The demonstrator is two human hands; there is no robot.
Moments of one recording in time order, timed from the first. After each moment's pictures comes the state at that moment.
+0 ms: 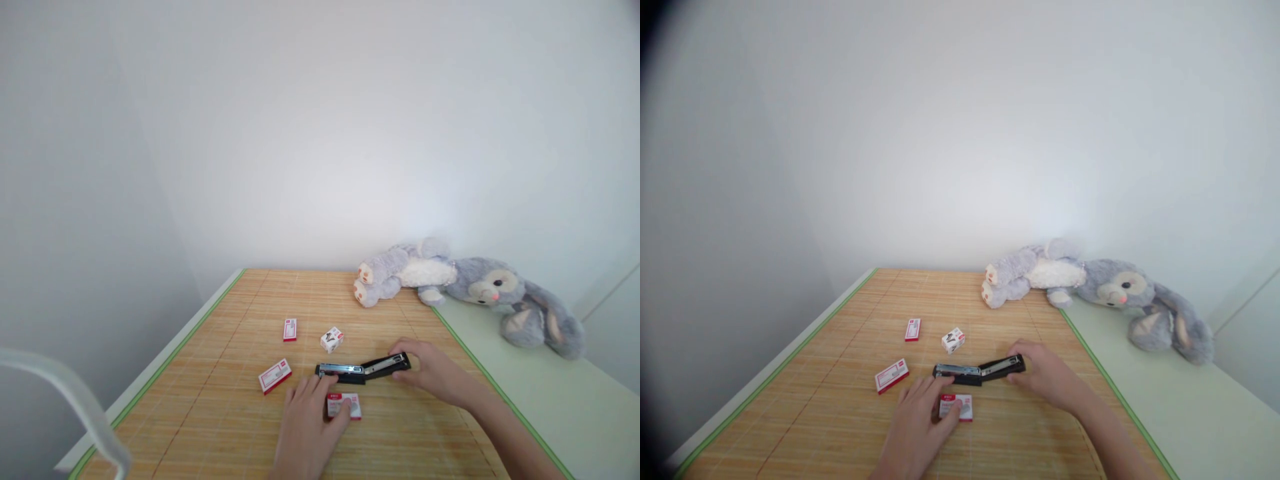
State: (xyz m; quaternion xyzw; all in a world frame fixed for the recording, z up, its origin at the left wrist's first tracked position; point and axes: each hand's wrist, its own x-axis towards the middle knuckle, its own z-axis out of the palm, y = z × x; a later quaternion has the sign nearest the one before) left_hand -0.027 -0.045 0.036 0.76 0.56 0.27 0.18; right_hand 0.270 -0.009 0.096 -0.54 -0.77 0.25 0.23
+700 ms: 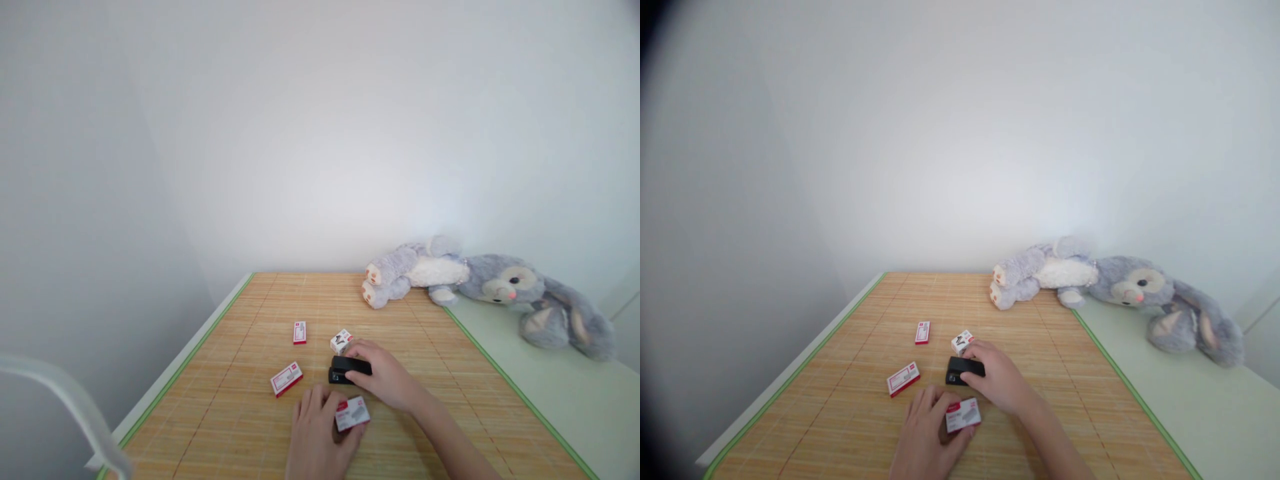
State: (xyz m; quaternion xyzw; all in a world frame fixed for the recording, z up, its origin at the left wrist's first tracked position) left_hand -0.030 -0.059 0.028 0.76 0.58 0.26 0.13; right_hand 0.164 0.015 0.064 -0.47 -0.78 0.26 0.32
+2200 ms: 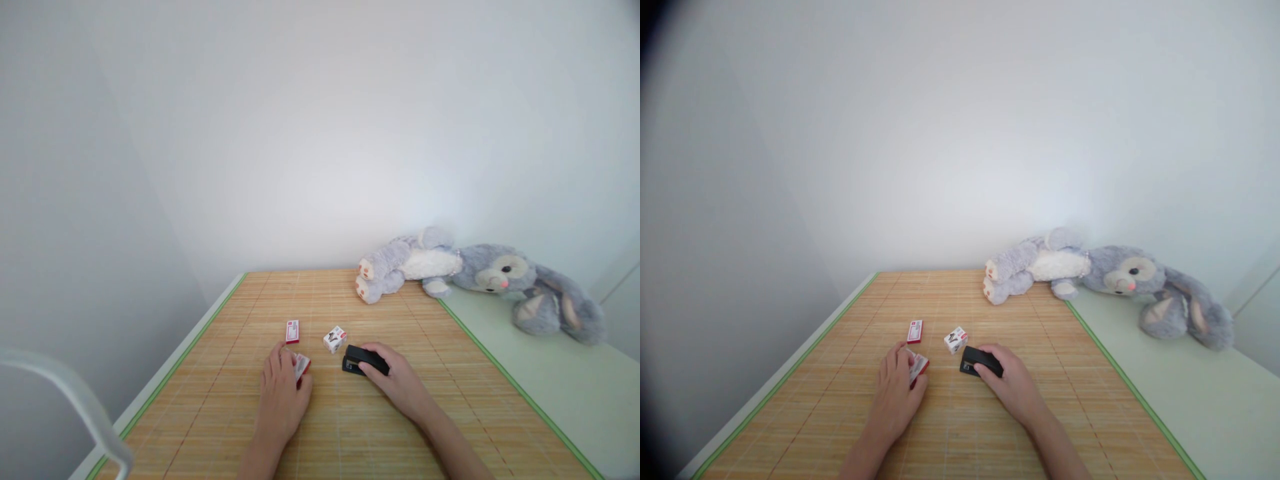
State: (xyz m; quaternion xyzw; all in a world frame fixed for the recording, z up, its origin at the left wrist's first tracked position) left_hand -0.080 0.011 0.007 0.72 0.63 0.28 -0.01; right_hand 0.196 0.000 0.021 -0.53 -0.71 0.25 0.40
